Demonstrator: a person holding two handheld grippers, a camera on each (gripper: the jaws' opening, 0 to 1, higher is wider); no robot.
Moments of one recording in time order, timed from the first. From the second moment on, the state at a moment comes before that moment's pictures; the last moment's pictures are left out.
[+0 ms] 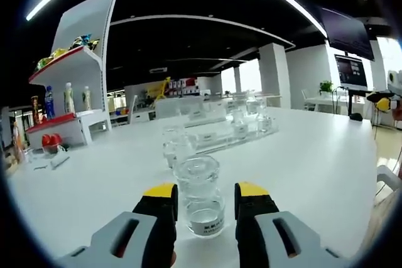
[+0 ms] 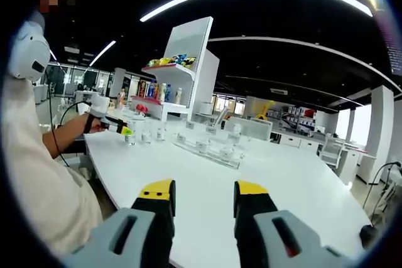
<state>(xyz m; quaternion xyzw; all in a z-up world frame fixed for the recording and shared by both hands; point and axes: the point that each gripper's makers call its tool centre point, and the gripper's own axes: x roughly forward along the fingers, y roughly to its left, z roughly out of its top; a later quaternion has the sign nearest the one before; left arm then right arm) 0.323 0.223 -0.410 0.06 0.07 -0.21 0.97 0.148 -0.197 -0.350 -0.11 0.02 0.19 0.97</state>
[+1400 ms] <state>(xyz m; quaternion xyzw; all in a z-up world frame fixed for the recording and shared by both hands) 0.334 0.229 -0.409 0.04 0.07 -0.20 0.98 0.151 -0.191 -0.356 -0.12 0.02 0.20 0.97</state>
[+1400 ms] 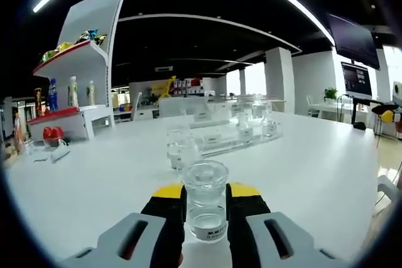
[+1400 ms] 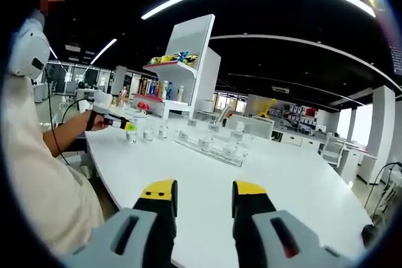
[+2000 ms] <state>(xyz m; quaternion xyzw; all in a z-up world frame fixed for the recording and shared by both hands) 0.335 0.229 -0.408 0.04 0.07 -0.20 0.98 0.154 -0.188 -0.361 -0.11 0.03 0.20 0.97</state>
